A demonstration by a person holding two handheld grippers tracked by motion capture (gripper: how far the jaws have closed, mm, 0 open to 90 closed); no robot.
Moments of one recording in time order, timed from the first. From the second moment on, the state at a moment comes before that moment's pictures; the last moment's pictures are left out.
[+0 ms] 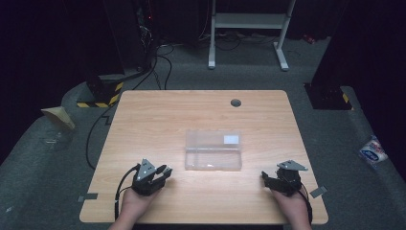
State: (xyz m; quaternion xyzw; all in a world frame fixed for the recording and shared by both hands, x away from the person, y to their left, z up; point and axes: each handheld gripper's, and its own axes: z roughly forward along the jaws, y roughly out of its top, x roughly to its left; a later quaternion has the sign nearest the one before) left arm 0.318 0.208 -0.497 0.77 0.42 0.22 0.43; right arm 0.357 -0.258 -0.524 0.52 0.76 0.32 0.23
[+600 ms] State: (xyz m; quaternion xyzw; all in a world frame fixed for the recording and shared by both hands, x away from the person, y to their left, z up) left arm 0.328 0.190 -0.494 0.77 0.41 0.22 0.44; right arm 0.357 -0.258 -0.524 0.52 0.76 0.32 0.23
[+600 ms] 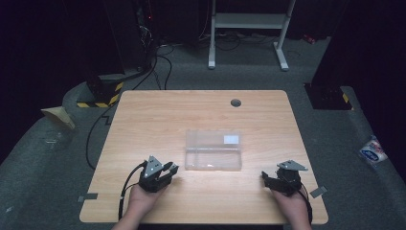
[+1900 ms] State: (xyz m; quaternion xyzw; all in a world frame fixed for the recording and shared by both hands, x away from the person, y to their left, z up) left arm 0.364 0.154 -0.492 0.77 0.41 0.21 0.44; right arm 0.357 -0.258 -0.524 0.52 0.76 0.32 0.23
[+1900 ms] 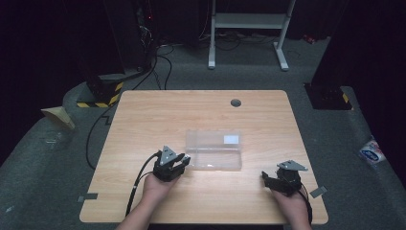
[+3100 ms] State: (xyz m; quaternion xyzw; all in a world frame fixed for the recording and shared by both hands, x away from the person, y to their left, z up) left arm 0.391 0.139 -0.507 0.77 0.42 0.20 0.43; right arm 0.354 -0.257 -0.523 0.53 0.75 0.32 0.23
